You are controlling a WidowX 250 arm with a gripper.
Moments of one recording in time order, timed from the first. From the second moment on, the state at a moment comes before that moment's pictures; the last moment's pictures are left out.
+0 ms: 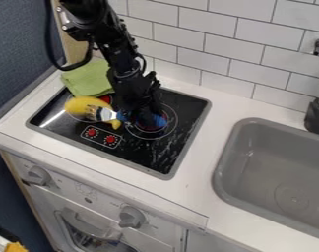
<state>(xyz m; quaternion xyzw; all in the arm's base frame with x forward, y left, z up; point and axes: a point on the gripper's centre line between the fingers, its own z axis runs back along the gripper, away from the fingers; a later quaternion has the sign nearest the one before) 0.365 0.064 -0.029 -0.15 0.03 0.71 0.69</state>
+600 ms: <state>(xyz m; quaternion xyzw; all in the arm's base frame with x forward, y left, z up) 0.397 0.068 -0.025 -0.15 0.02 0.71 0.69</state>
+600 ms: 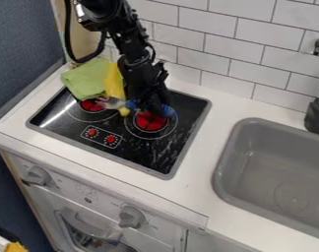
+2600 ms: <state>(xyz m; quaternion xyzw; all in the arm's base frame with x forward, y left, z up) 0.362 0.021 -0.005 -0.11 0.01 0.66 0.74</state>
